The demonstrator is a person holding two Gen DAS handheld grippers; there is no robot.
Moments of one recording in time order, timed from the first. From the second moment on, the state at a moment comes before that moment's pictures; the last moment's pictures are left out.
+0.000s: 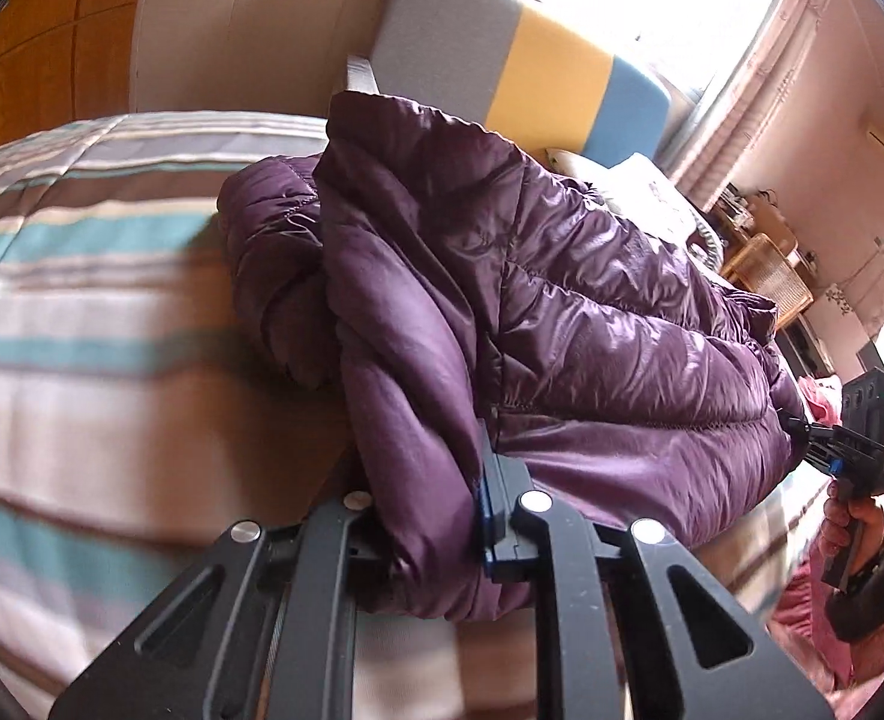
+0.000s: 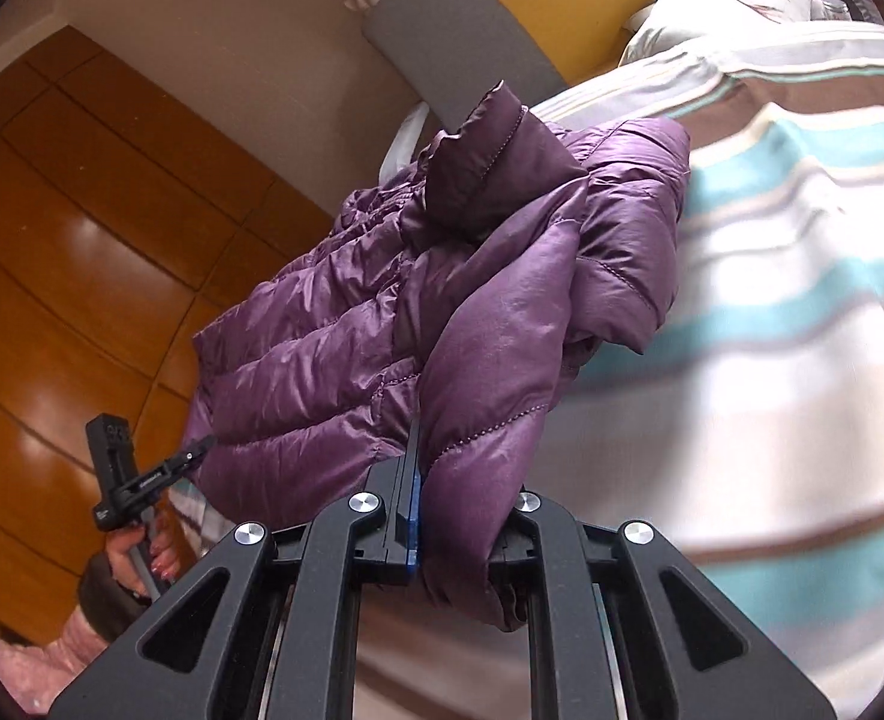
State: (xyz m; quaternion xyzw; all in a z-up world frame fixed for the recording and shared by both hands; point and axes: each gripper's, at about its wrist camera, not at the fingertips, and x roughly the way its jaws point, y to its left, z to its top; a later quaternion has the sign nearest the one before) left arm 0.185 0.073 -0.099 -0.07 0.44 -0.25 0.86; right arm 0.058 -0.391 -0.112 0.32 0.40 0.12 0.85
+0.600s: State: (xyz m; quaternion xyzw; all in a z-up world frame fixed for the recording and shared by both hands) left arm 0.095 0.108 -0.077 -0.06 0.41 -0.22 0.89; right arm 0.015 -0.400 -0.099 0.27 0.39 0.05 0.88
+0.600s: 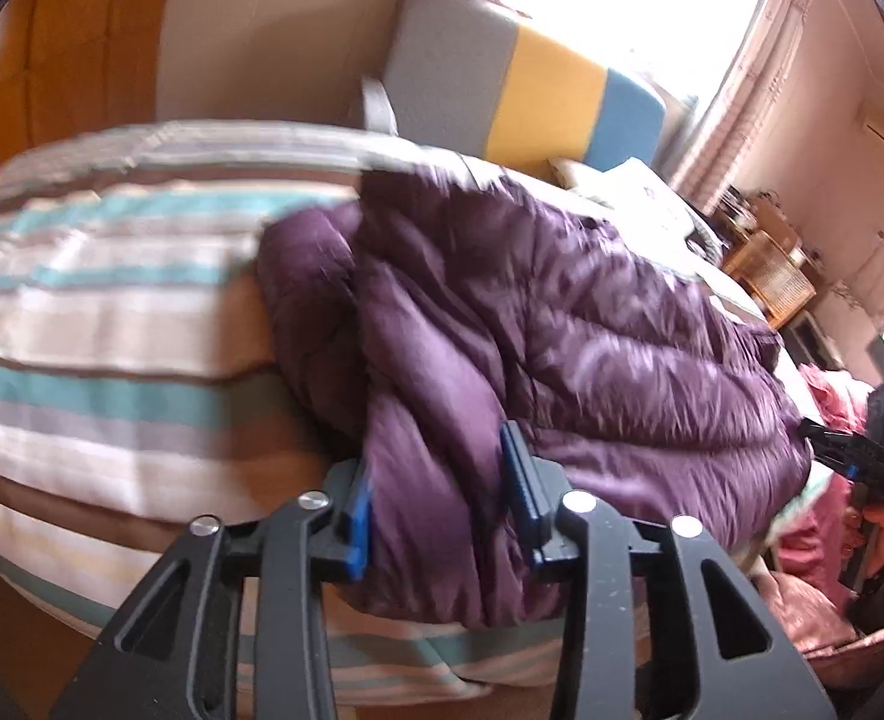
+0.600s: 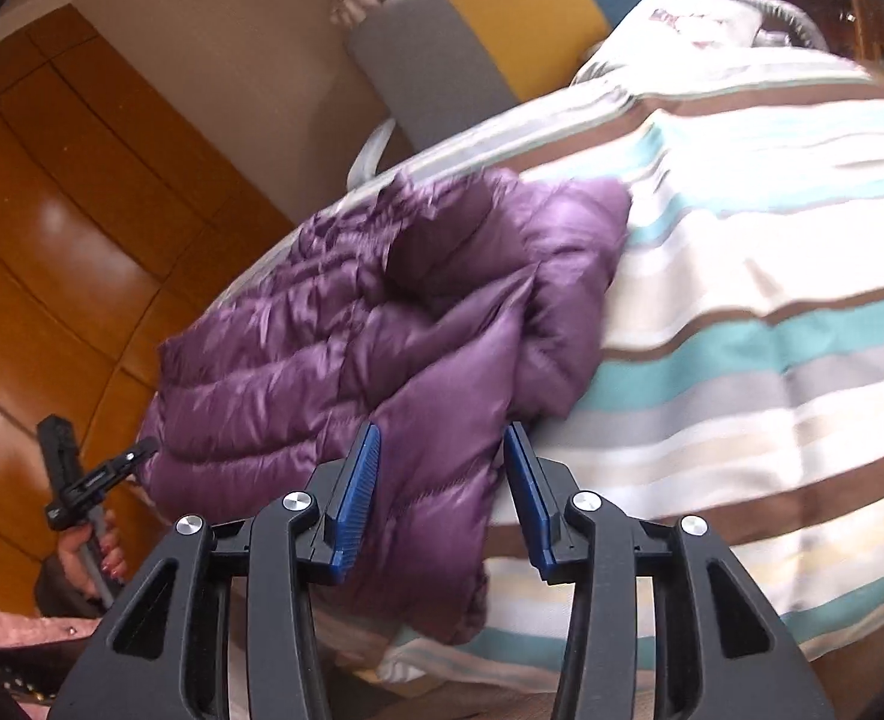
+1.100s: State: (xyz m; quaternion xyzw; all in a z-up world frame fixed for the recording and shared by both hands) left arm 0.184 0.051 -0.056 0.01 0.40 -0.23 0.89; right arm 0.078 -0.396 -0.081 0.15 0.39 0.03 0.91
